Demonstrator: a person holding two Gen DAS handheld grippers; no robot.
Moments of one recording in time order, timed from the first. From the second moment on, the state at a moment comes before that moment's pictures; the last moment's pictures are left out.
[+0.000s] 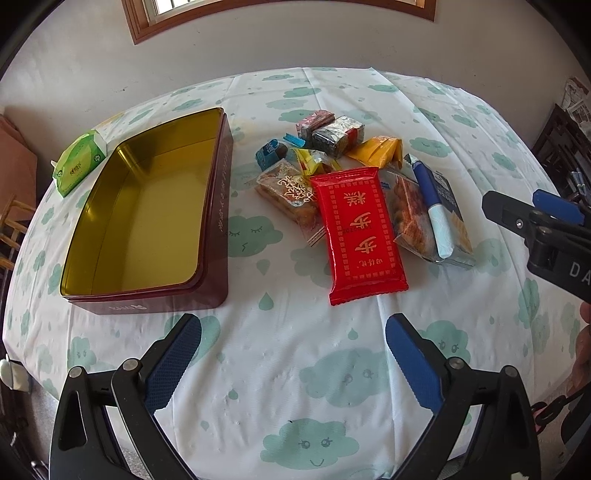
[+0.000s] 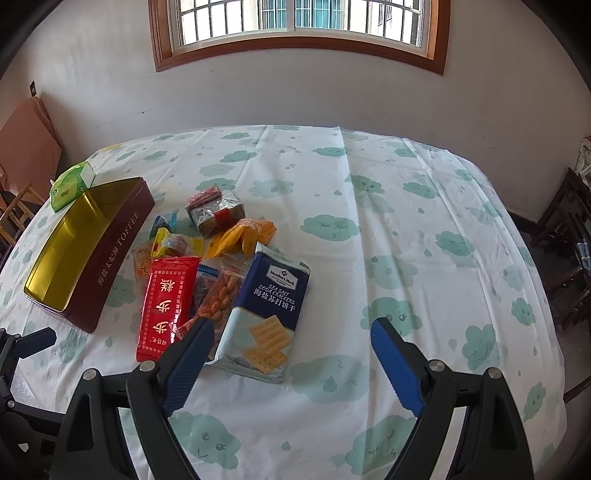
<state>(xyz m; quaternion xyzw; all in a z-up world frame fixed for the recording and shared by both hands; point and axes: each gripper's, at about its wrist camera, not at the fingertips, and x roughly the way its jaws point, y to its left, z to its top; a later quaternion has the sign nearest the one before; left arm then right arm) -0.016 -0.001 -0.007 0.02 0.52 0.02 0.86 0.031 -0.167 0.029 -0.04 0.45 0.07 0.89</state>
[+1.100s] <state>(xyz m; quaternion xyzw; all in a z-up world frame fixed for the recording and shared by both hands) -0.015 0.005 -0.010 0.02 0.52 0.02 0.85 0.031 -0.165 0.023 -0.03 0.45 0.08 0.89</state>
